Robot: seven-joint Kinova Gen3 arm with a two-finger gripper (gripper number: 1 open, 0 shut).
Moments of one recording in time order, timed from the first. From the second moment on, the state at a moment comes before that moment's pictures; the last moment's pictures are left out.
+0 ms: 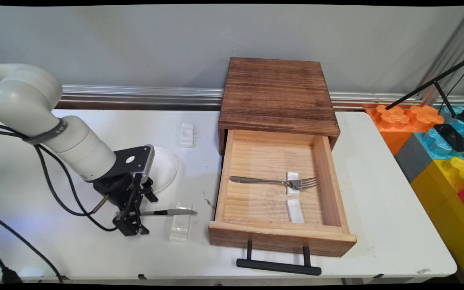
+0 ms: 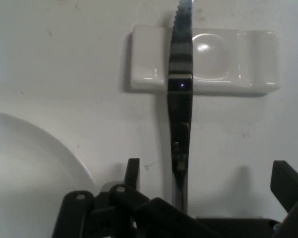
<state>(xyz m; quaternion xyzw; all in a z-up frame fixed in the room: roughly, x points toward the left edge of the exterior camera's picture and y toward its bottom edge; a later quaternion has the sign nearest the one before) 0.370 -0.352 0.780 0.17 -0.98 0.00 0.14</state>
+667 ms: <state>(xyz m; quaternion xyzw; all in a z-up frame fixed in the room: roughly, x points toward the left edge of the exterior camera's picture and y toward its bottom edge) 0.366 -0.353 0.771 0.18 -0.98 0.01 0.13</state>
